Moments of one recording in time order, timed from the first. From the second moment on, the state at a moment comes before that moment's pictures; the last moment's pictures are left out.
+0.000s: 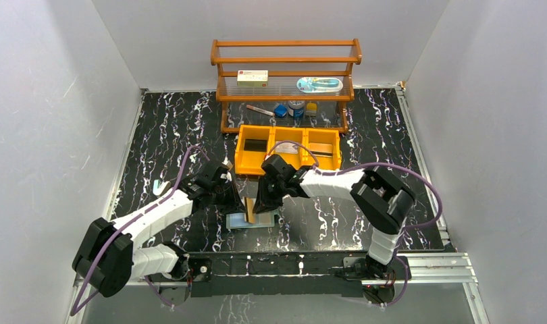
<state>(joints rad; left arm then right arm) -0.59 1.18 0.62 -0.45 0.24 -0.81 0.95 1.77 1.03 -0.19 -0.32 0.94</state>
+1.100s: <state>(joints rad) -0.59 1.13 0.66 -0.50 0.17 -0.81 0.95 1.78 1.02 -0.26 -0.22 0.98</state>
